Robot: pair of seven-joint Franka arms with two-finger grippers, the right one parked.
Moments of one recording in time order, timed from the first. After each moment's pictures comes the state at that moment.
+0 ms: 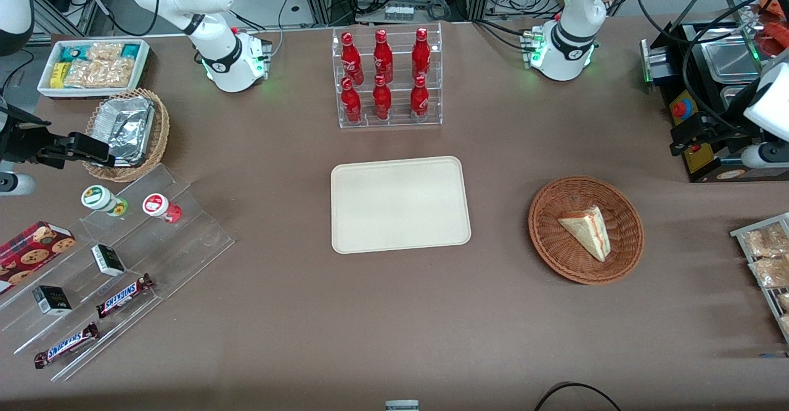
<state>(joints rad) 0.00 0.00 -0.02 -1.56 0.01 1.54 -0.04</state>
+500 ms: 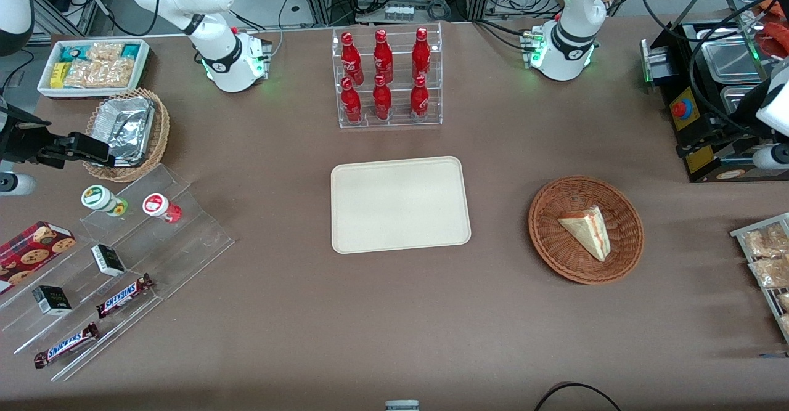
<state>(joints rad) 0.00 0.02 -0.01 -1.58 0.00 1.58 -0.04</state>
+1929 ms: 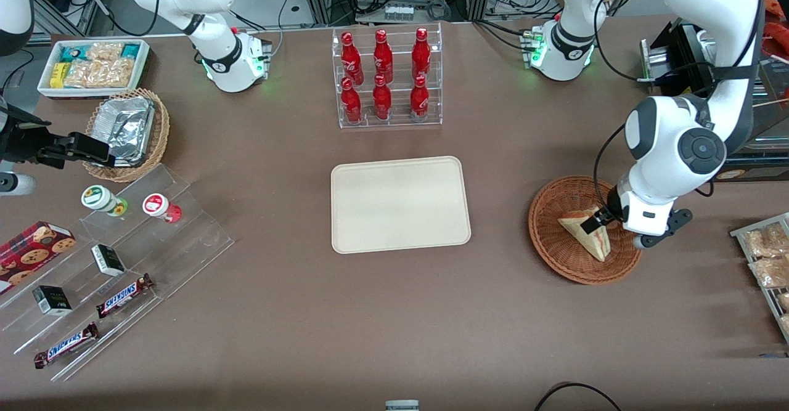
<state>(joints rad) -0.09 0.21 -0.01 -2.11 0.02 2.32 -0.64</state>
